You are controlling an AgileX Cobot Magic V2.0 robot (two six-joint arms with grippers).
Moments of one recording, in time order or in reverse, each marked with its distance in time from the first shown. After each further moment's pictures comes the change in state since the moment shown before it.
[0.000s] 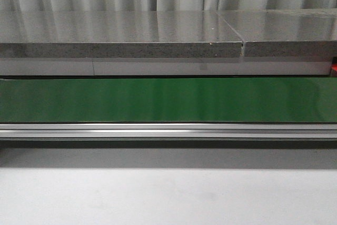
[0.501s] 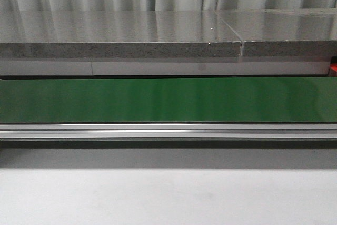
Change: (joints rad) left arm 0.053 0.252 0.050 0.004 -0.110 -0.017; right arm 0.000 0.000 0.000 0.000 0.000 0.000
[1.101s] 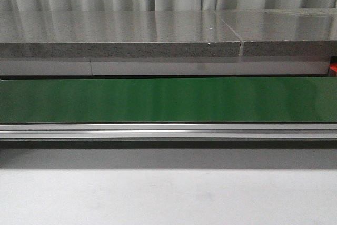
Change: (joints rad) left arm 0.000 -0.029 0.019 -0.001 -0.002 0.000; right arm 0.000 0.000 0.000 0.000 0.000 0.000
